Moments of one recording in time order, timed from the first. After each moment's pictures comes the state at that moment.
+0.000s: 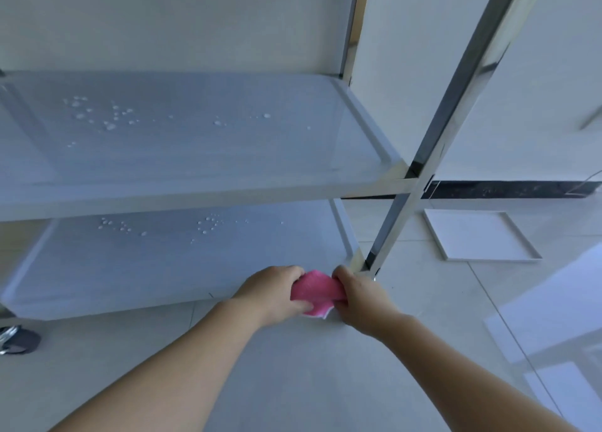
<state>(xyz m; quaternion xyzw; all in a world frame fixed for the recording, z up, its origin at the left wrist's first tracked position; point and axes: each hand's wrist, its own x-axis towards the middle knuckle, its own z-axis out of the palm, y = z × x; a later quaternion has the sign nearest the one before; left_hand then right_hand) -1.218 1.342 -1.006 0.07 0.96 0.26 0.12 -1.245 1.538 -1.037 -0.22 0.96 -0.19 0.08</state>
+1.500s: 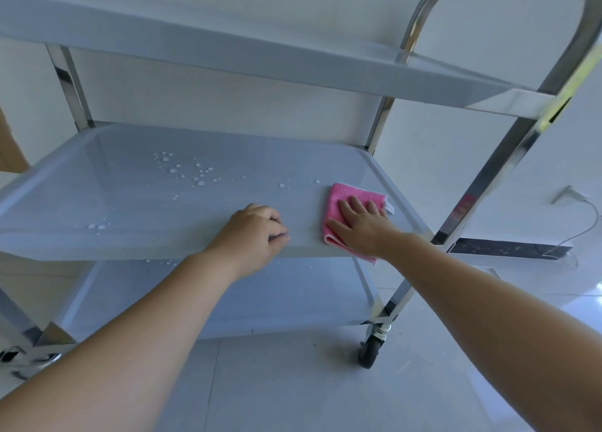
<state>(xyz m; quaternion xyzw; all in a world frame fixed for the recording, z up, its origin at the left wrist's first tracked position) -1.221 1.203 -0.854 0.13 0.96 0.22 -0.13 -1.317 1.427 -0.846 -0.23 0.97 0.08 0.07</state>
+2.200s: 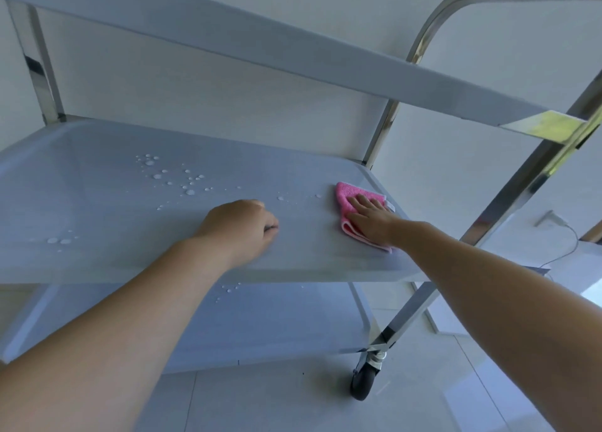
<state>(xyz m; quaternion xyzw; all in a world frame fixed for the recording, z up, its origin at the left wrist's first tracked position) -1.264 1.178 -0.847 0.10 0.97 0.14 -0.15 -1.404 1.441 -0.848 -0.25 0.95 0.16 0.06</state>
